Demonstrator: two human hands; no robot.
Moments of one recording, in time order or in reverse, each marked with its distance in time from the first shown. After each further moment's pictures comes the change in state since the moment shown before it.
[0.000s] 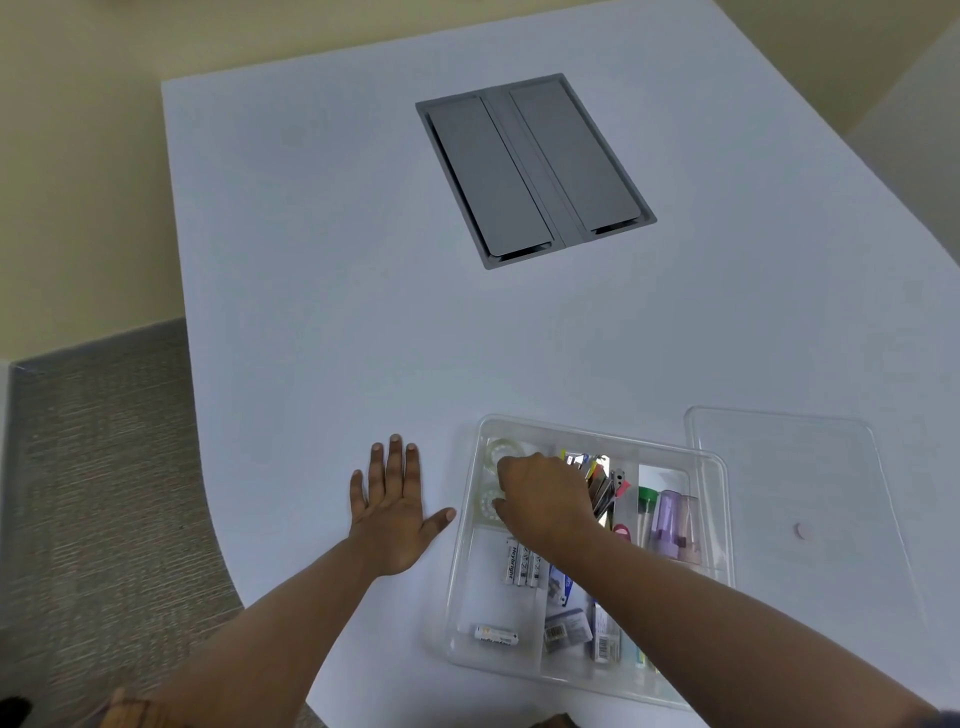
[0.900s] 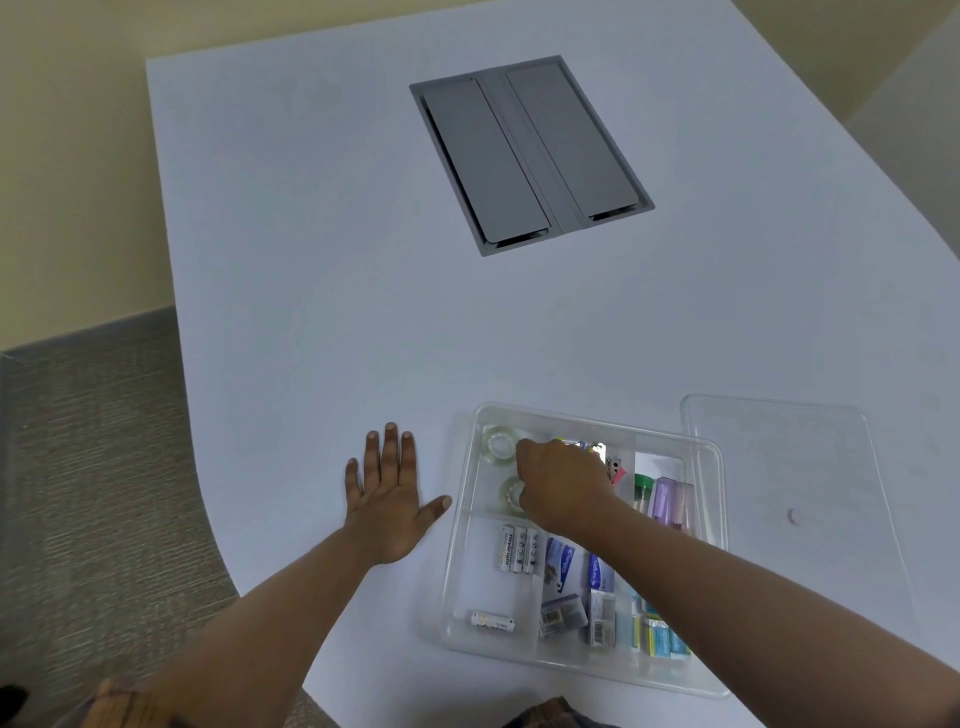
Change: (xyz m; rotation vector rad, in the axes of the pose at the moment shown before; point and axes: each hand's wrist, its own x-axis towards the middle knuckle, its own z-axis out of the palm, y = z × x) left_hand 0.002 -0.002 0.003 -0.006 0.017 0.007; right_hand -0.006 0.022 -0.016 0.002 -0.150 0.029
